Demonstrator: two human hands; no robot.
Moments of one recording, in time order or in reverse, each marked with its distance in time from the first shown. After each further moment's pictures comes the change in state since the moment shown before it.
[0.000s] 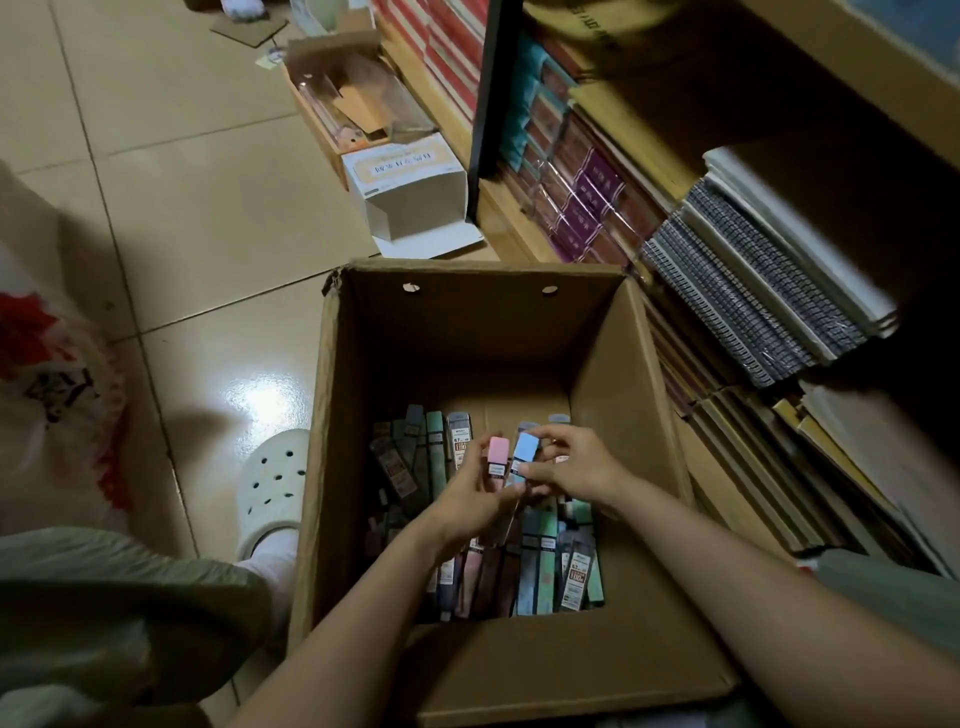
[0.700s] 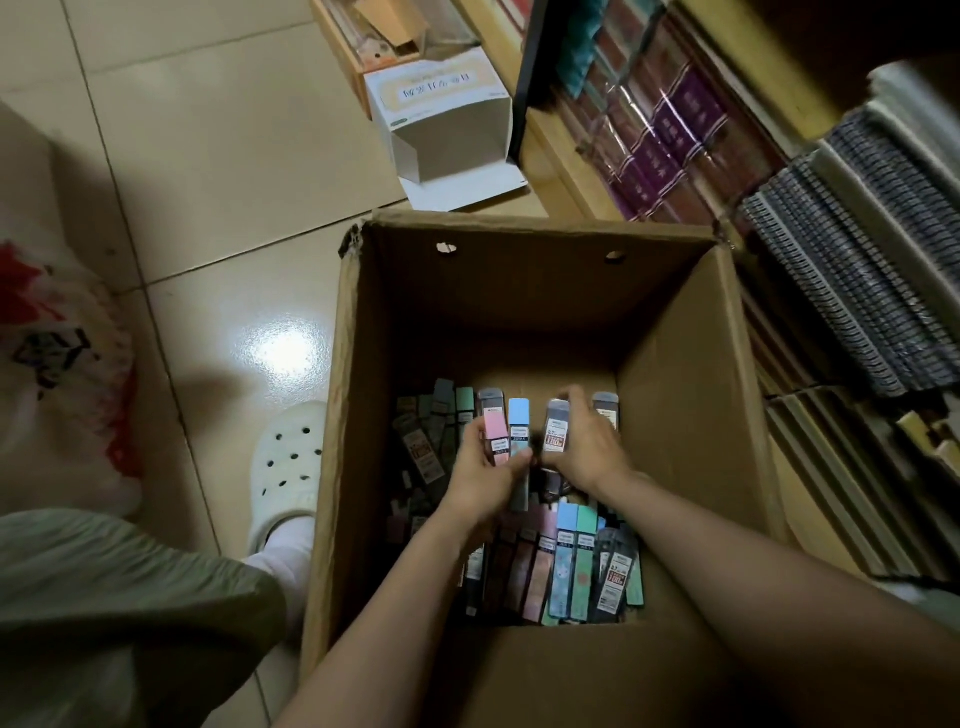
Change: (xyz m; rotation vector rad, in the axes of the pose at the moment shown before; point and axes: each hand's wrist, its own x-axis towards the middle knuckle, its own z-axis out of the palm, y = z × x) left_hand 0.036 -0.025 -0.014 -0.217 0.336 -0.039; right_hand 0.076 0.028 0.030 -0.683 0.211 -0.076
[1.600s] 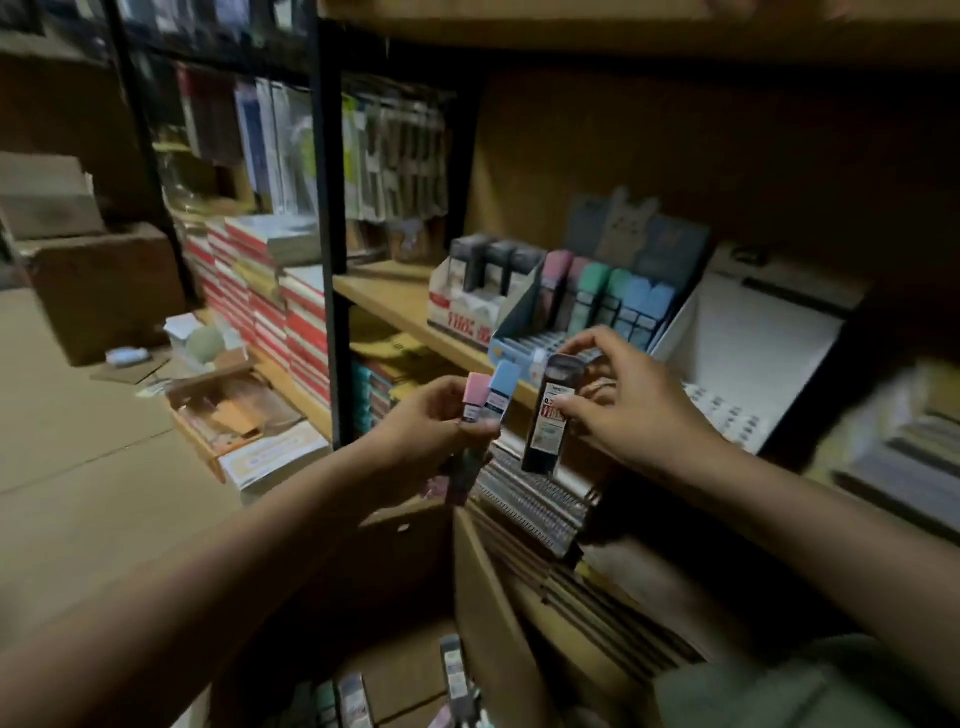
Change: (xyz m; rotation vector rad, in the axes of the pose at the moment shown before) left_hand -0.184 0.324 0.132 0.383 -0.672 0.557; right_hand -0.250 -0.031 -0.356 0.311 0.812 -0.405
